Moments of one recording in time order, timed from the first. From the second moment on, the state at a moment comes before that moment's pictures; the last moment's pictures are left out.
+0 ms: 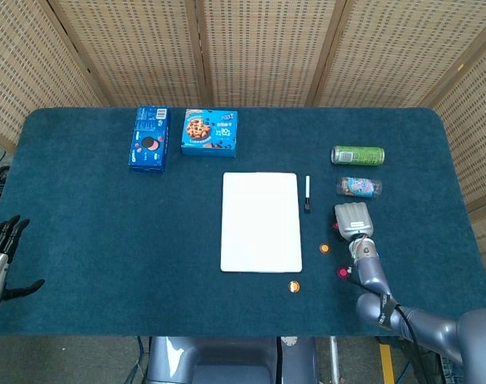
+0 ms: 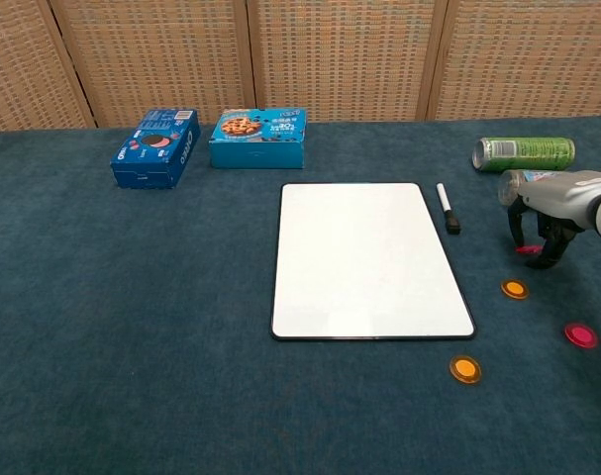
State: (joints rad) left arm -0.10 -1.03 -0.03 -1.72 1.44 1.41 0.06; right arm 0.79 -1.60 0.14 -1.21 -0.61 0.89 -0.70
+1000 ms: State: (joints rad) left arm -0.11 -1.03 -0.03 -1.72 1.44 1.40 0.06; right arm 0.79 -1.59 0.15 -1.24 -0.68 0.93 -0.68
